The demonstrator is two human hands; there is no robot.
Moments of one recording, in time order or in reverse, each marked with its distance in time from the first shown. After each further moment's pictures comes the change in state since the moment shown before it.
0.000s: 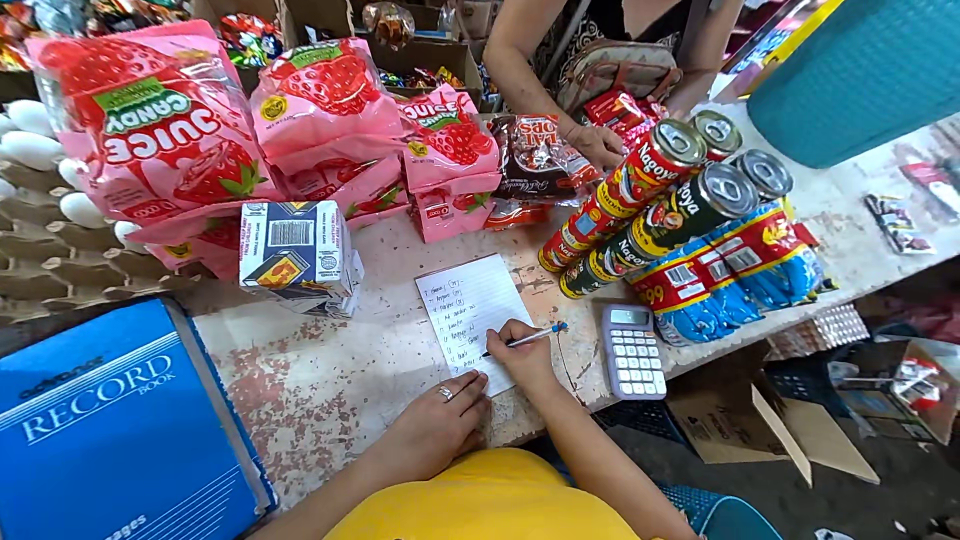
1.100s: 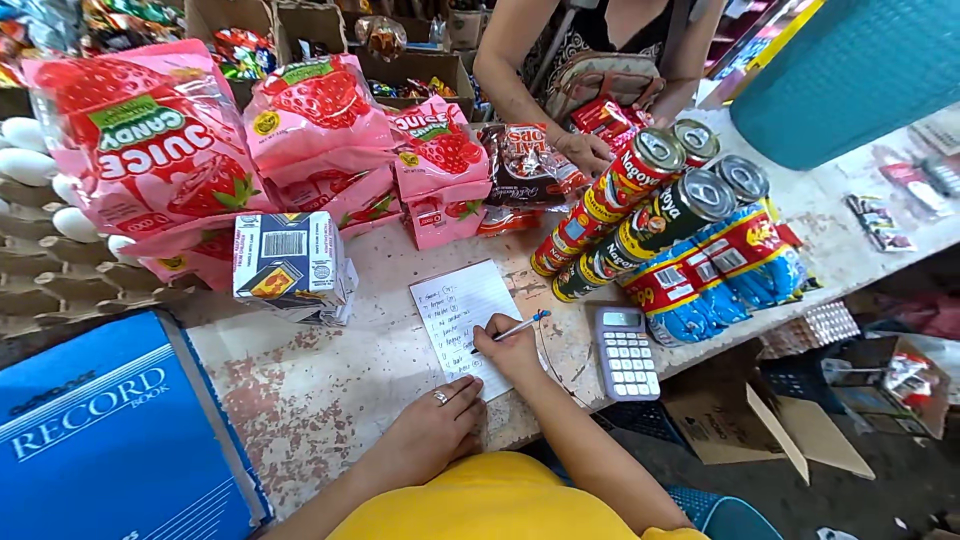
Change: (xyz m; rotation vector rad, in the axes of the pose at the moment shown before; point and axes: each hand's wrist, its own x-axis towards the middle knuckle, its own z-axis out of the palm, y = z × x) left_hand 0.001 -0.001 -0.002 -0.008 0.008 -0.004; right_hand 0.016 -0.003 0.006 0.029 -0.057 0.078
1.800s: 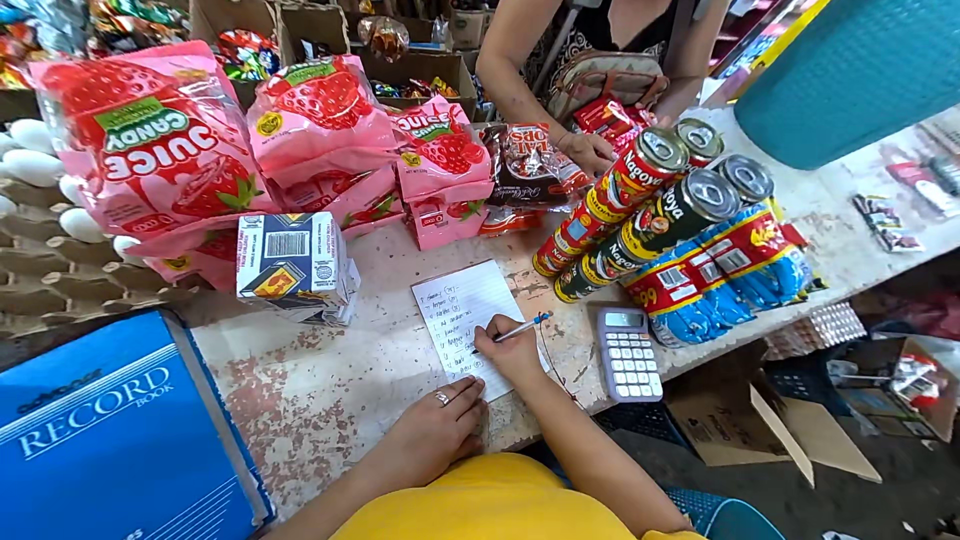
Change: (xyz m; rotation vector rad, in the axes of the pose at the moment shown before) left_hand -0.001 0.000 0.001 0.005 0.008 0.000; right_hand 0.000 0.001 0.002 -0.119 0.027 -0.039
